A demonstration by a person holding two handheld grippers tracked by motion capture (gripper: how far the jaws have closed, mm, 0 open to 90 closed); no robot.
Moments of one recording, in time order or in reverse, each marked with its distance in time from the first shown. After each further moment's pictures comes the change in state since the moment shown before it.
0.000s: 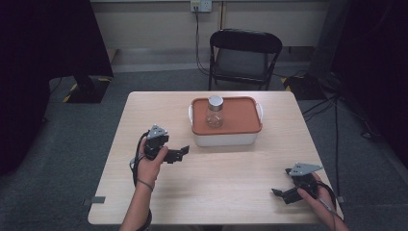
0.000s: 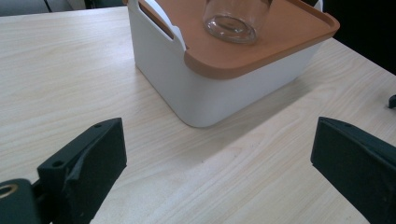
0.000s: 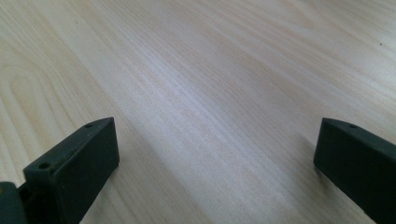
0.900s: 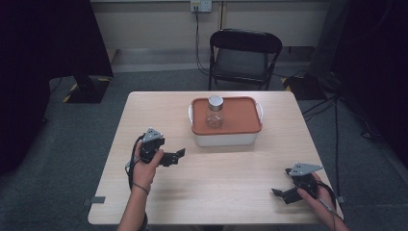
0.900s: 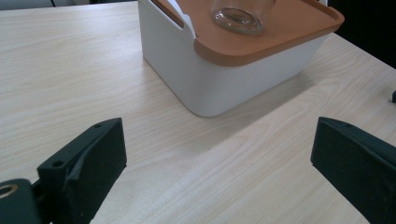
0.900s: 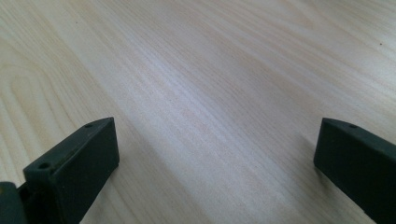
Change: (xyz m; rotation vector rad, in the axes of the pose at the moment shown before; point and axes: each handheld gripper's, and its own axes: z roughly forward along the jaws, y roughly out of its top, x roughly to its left) left arm 0.005 -0.010 -0.009 -0.001 0.009 -0.005; right arm 0.000 0.000 0.000 0.000 0.000 0.000
